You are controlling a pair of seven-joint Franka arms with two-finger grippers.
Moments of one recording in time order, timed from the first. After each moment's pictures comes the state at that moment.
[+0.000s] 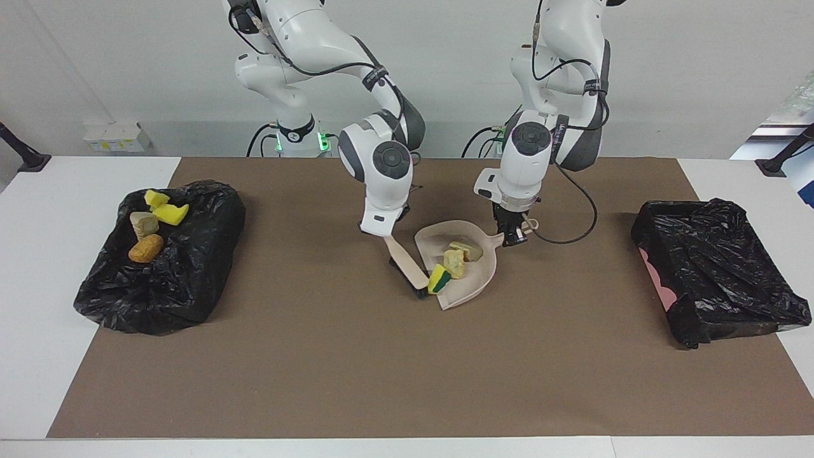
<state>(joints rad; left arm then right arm) -0.52 0.11 0.07 -2.12 0.05 2.19 0.86 0.43 0.34 0.22 -1.83 0.12 1.91 0.06</state>
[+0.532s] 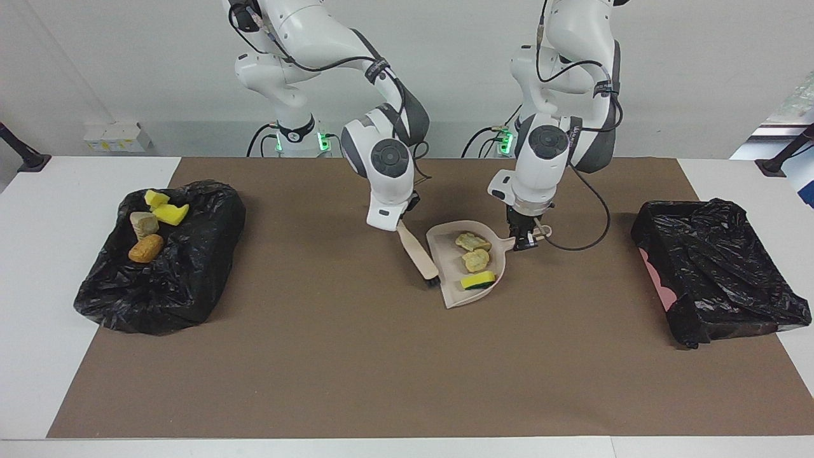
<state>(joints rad) -0.45 0.11 0.07 -2.11 0.06 2.20 1.07 0.32 0.32 0.21 -1.82 0.11 1.84 0.05</state>
